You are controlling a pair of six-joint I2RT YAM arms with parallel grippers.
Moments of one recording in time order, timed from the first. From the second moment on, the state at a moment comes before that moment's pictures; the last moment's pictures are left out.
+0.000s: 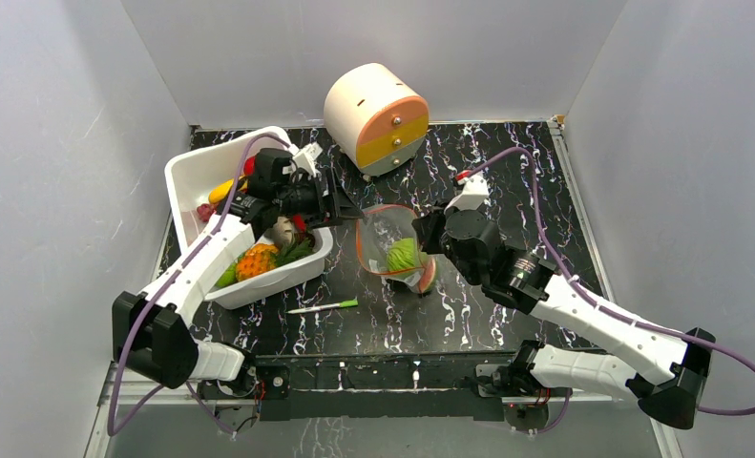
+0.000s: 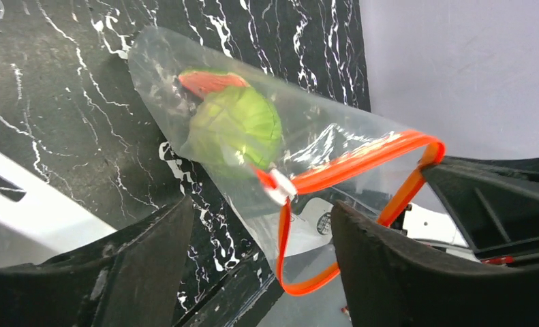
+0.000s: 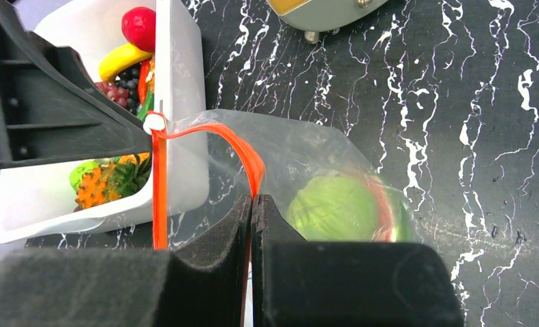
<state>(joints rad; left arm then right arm) -0.39 1.36 1.12 -0.44 0.60 -0.63 0.93 0.98 0.96 -0.32 0.50 0.60</state>
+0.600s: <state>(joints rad) -0.39 1.24 1.28 -0.76 0.20 -0.44 0.93 0.99 0.93 -0.29 0.49 0.60</state>
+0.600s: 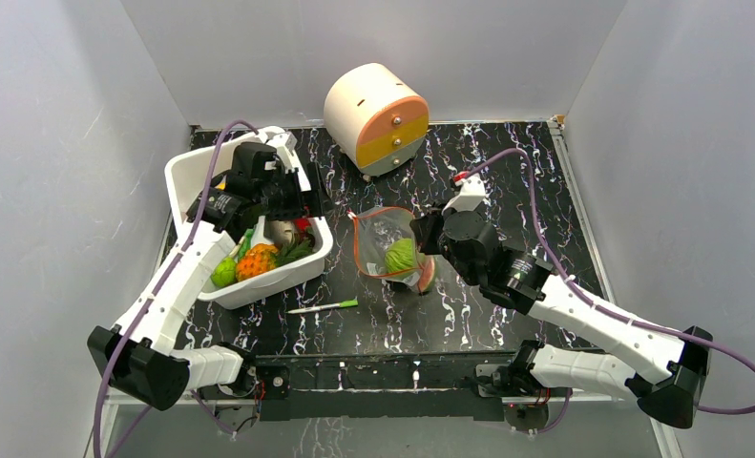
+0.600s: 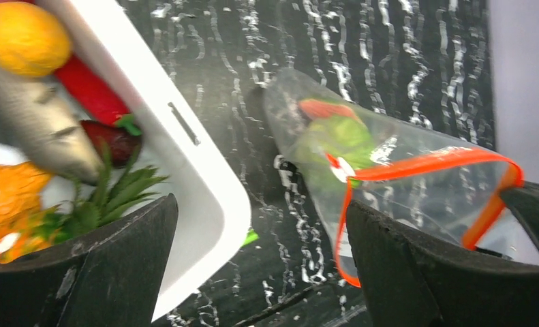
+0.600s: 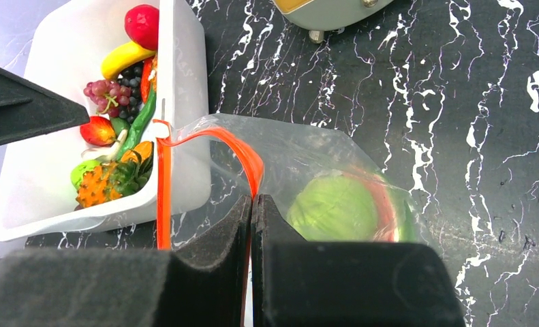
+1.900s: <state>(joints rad) -0.05 1.63 1.12 -0.30 0.12 -0.50 0.93 0.98 0.92 -0.27 0.46 0.55</state>
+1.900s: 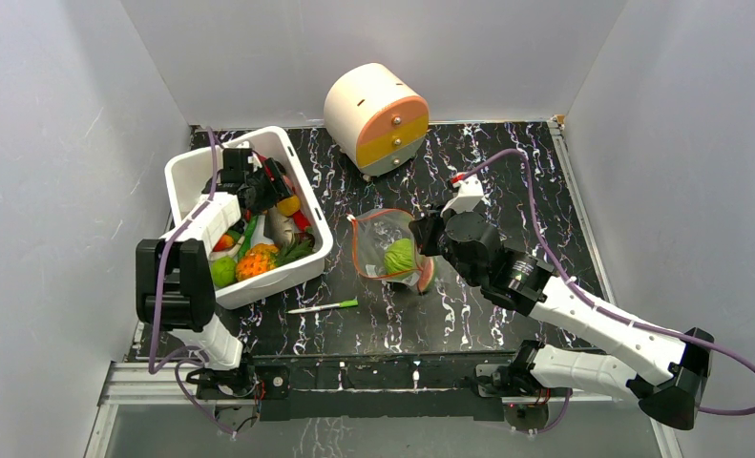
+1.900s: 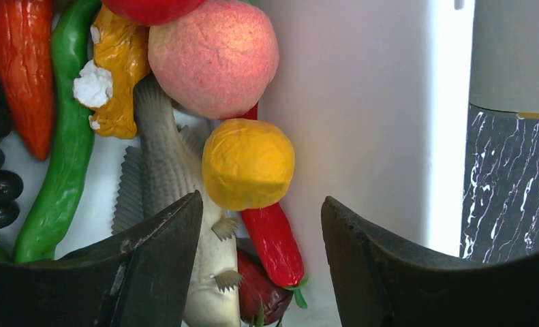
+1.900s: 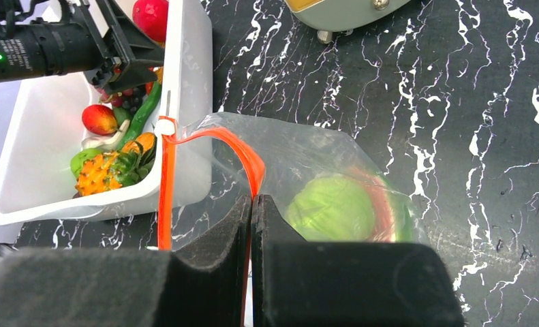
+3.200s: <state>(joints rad) -0.02 1.66 1.16 -0.40 0.18 -0.50 0.93 0.98 0.92 -0.26 0.45 0.57</state>
